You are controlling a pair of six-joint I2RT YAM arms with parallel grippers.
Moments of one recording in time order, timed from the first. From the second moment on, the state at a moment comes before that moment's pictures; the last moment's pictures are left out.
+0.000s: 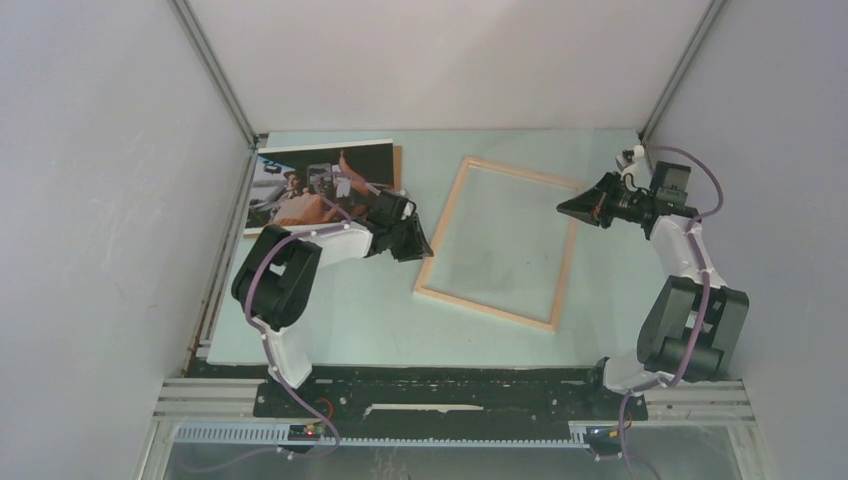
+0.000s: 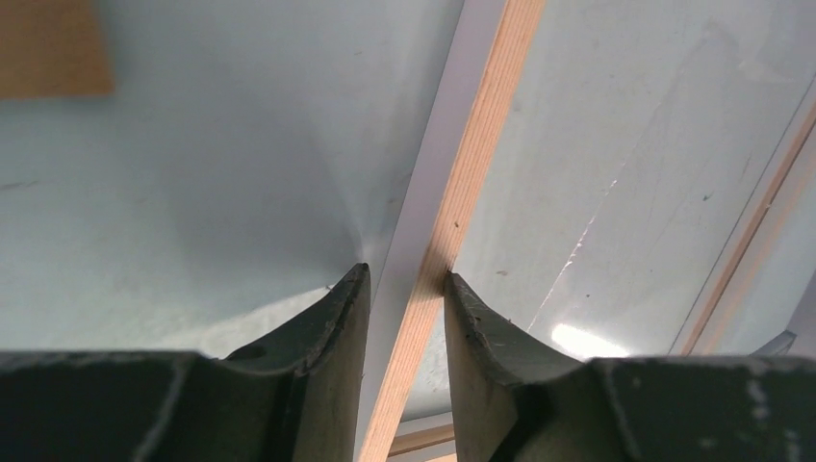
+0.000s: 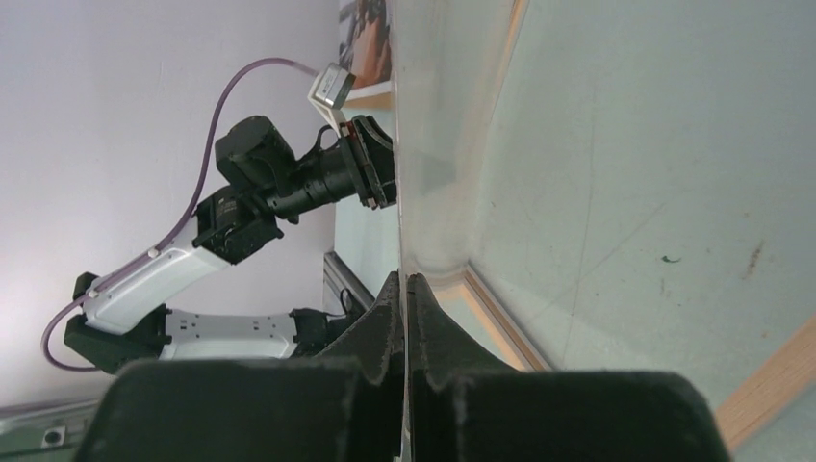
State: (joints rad) left arm -0.51 1.86 1.07 -0.13 0.20 -0.71; right arm -0.30 1.48 1.07 -0.36 -1.10 0.50
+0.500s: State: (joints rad) left arm -0.48 1.75 0.88 -0.02 0.27 -0.75; right arm -0.22 1.63 1.06 -0.11 -1.14 0.67
